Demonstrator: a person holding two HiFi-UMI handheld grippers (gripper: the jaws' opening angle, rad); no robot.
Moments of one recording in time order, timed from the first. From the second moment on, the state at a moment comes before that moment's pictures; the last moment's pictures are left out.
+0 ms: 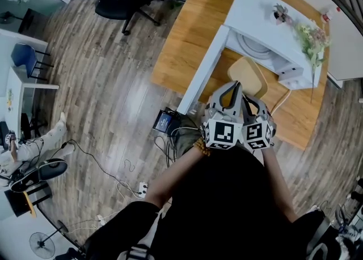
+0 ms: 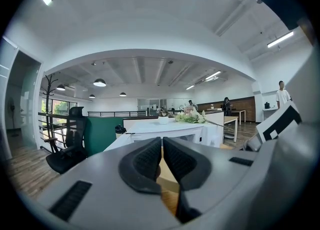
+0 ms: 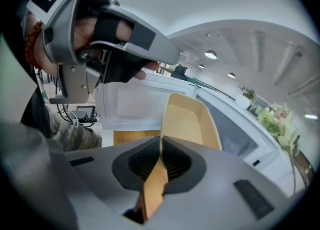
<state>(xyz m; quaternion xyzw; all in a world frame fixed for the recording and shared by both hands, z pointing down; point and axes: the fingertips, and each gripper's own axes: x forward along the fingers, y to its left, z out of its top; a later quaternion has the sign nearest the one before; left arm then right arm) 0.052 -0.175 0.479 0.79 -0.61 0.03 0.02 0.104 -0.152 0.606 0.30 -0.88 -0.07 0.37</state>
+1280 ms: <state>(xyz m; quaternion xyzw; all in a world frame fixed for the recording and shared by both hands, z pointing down) 0.048 -0.186 0.480 0.78 -0.62 0.05 0.00 0.108 -0.213 0.627 0.30 -0.87 -0.10 0.38</state>
